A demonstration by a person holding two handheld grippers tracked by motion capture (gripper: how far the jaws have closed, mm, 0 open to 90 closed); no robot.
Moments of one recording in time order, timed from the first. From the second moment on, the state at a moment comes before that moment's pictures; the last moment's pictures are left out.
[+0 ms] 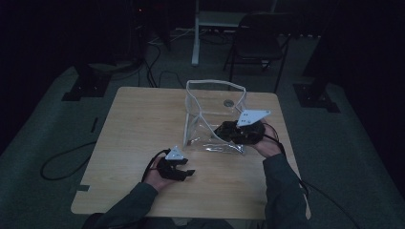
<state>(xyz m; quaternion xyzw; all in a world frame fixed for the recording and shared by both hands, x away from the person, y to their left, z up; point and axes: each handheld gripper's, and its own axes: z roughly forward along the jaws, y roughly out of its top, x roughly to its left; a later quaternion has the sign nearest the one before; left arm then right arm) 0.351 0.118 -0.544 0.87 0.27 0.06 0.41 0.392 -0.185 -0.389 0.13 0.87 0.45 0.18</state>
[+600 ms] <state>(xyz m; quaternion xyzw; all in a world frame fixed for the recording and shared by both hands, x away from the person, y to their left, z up) 0.351 0.118 -0.544 0.87 0.27 0.06 0.41 0.392 -0.180 -0.394 0.13 0.88 0.43 0.17</state>
